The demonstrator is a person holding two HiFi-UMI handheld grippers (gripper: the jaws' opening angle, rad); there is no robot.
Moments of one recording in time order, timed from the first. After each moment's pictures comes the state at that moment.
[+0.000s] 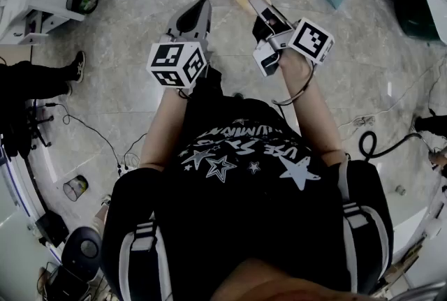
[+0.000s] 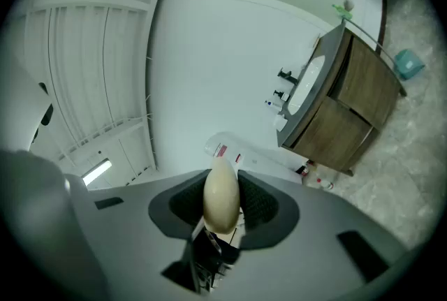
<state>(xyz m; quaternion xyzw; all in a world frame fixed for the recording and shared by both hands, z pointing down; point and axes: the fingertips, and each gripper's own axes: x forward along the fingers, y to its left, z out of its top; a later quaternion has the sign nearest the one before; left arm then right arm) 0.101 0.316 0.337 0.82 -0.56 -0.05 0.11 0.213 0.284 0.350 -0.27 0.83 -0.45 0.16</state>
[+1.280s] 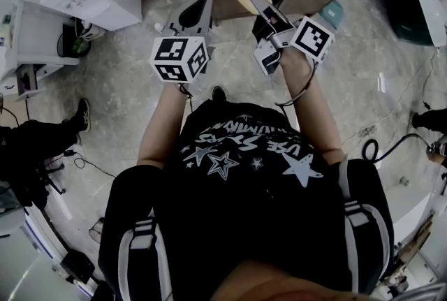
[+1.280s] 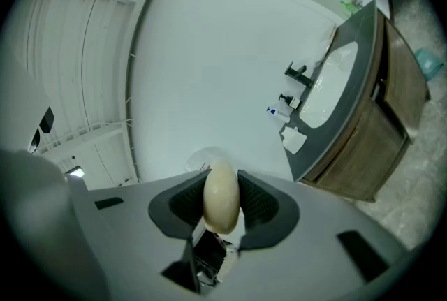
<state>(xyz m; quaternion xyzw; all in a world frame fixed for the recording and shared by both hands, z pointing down) -0.058 0.028 0.328 0.85 -0.51 -0.04 0.10 0.052 0.016 0.334 -0.32 0.82 -0.44 0.19</state>
